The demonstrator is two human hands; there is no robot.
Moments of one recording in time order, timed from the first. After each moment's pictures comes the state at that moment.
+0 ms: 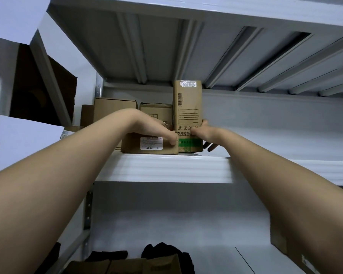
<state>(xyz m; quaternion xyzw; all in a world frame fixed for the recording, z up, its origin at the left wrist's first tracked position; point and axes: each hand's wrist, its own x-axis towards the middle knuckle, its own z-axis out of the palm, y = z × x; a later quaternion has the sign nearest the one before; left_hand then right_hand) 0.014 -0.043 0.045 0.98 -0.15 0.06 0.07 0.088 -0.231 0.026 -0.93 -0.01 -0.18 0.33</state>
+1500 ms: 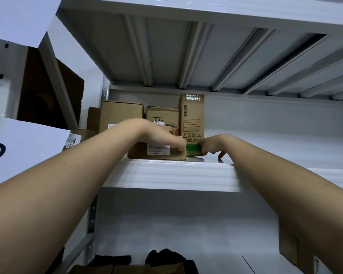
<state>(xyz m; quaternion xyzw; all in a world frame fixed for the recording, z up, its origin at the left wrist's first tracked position) 0.026 -0.042 0.038 0.98 -0.18 0.06 0.09 0.090 -0.223 0.025 -1.00 0.00 -0.07 0.07</state>
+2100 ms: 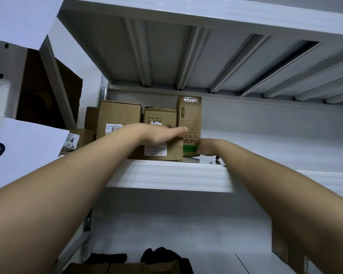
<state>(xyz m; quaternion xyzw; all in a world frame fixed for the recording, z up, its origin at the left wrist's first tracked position) 0.032 -0.046 0.033 0.95 -0.25 0.06 0.17 0.068 -0.216 0.021 -0.99 -0.05 -0.11 0.06</state>
